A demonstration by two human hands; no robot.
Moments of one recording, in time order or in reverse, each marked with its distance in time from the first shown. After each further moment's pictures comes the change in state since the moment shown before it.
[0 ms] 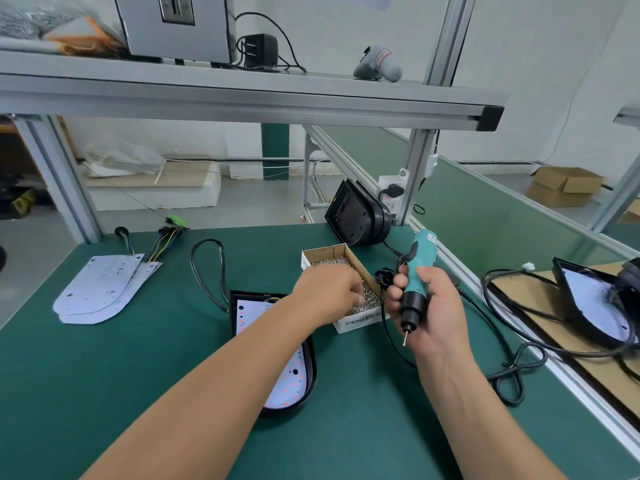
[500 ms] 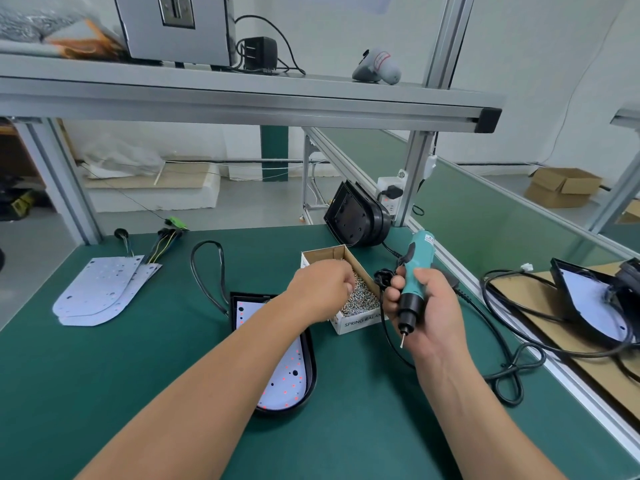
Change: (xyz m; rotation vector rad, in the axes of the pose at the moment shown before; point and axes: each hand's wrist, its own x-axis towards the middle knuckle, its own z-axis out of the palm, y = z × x) left_hand -0.012 0.002 -0.016 -0.092 0.036 -0.058; right_hand -0.001 0.001 0.001 -0.005 -0.019 0.005
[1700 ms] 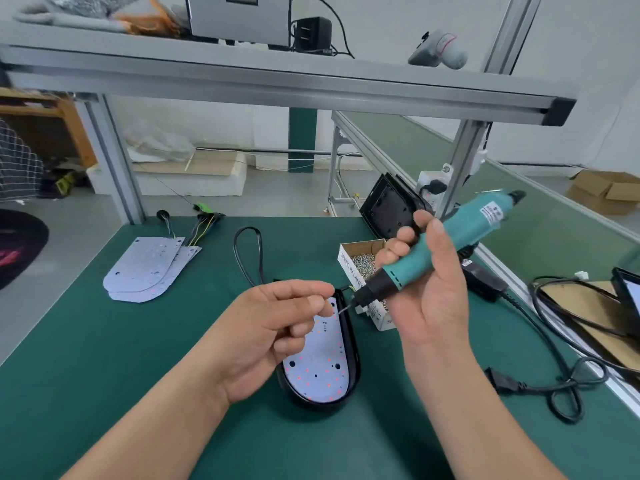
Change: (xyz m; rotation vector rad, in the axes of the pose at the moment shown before) left_hand -0.146 -0.068 -0.041 -1.528 0.005 -0.225; right_hand -0.020 0.037 0.084 0.297 -0.338 -0.150
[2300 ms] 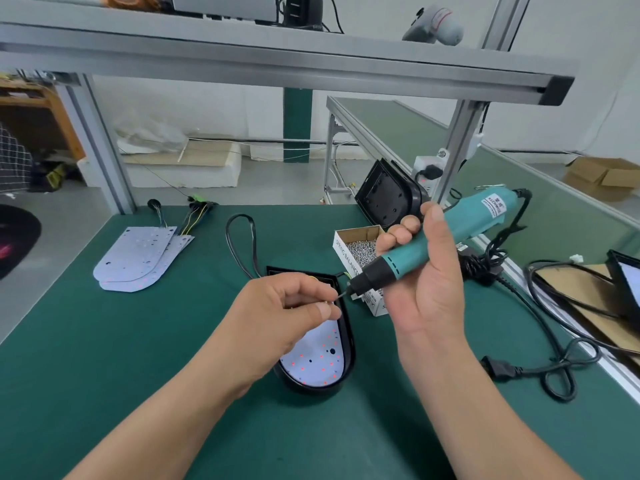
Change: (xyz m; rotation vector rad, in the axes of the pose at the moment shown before) left_hand -0.008 -0.010 0.014 0.558 0.110 0.170; right_hand -0.008 0.002 -0.002 0.016 0.033 -0.093
